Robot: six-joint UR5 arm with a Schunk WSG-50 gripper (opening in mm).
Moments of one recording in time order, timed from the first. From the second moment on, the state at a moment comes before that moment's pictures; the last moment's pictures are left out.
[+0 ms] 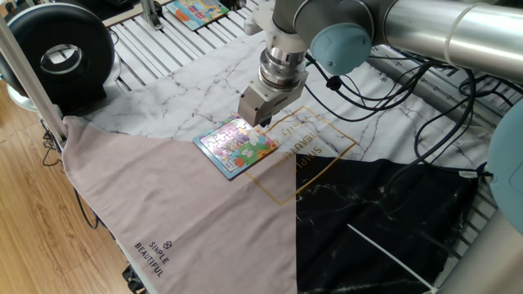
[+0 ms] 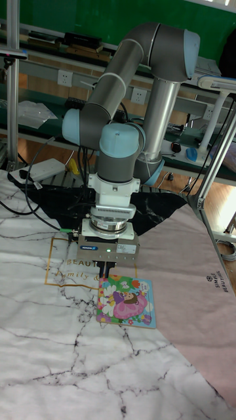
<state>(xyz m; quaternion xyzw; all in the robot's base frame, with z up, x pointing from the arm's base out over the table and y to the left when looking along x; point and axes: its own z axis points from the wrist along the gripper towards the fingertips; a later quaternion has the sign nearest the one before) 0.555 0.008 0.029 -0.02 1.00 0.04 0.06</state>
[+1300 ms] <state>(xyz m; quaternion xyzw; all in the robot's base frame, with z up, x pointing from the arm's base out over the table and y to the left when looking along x) 0.556 0.001 0.029 -0.03 1.00 0.02 0.06</state>
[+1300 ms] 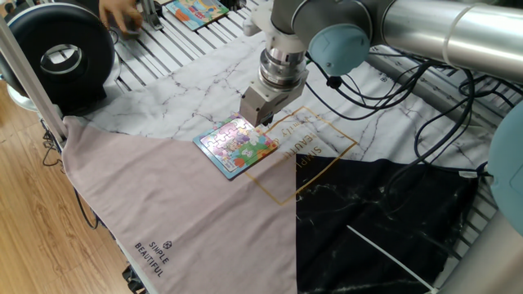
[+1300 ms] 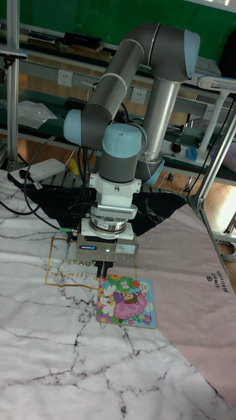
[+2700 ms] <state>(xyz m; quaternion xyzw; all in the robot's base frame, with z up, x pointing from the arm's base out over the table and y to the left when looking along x) 0.560 0.023 0.035 -0.02 1.00 0.02 0.06</state>
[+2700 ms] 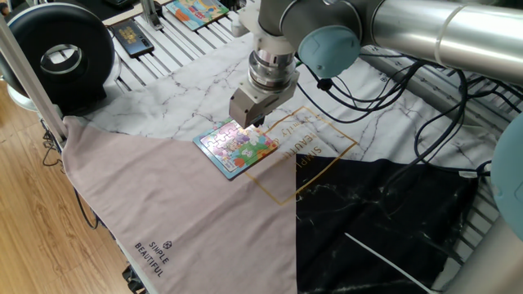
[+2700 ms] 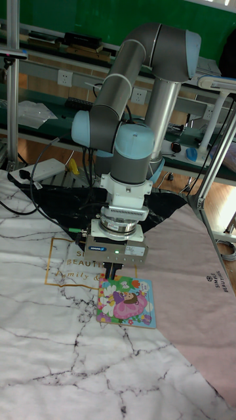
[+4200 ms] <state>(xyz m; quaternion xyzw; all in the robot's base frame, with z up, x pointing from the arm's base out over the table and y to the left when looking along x) 0.543 0.016 0.037 -0.04 1.00 0.00 -0.02</state>
